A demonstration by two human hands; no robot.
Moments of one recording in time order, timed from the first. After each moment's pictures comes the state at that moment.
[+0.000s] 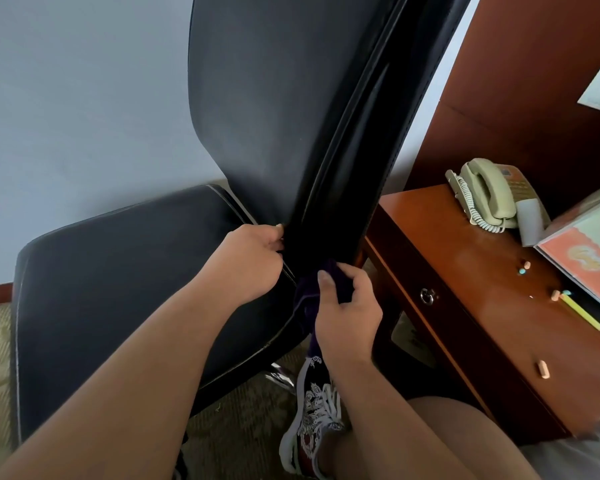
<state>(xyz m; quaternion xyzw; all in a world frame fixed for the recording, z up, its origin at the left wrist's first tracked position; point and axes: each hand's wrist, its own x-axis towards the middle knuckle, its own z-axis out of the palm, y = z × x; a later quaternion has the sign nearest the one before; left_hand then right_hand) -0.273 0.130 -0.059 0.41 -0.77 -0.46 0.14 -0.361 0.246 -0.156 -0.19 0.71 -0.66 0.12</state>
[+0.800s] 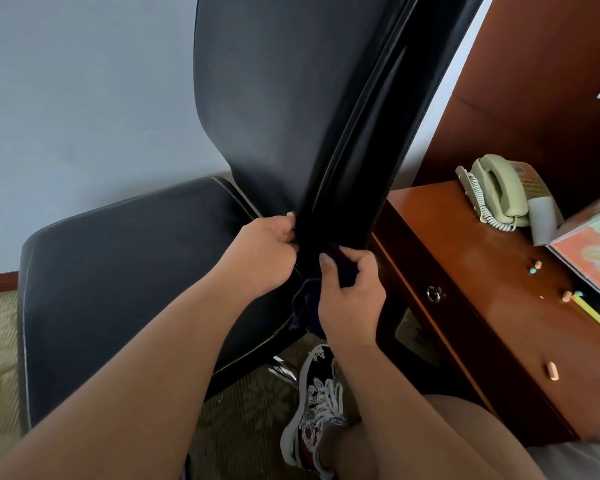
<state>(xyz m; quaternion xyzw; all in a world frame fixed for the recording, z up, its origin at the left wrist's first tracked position) -0.281 0.132 -0.067 0.37 -0.78 -0.49 0.15 -0.367 0.236 -0.146 -0.25 0.70 -0.67 0.08</state>
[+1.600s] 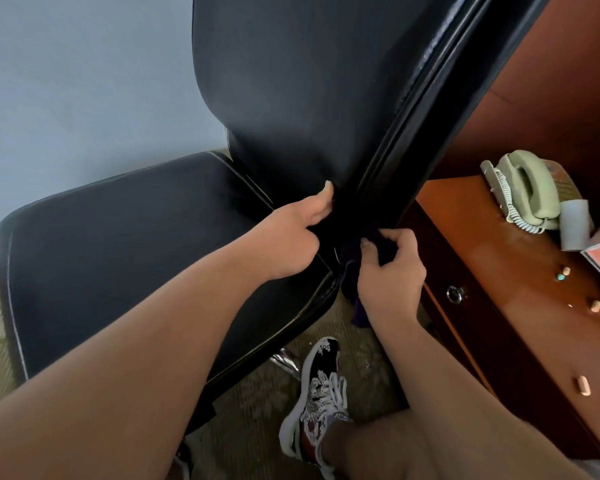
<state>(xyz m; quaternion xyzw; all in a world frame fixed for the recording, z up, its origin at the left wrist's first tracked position) -0.281 0.101 -0.080 0.30 -0.78 -0.54 0.08 -0.406 0.215 -0.156 -0.24 0.81 -0.53 0.04</state>
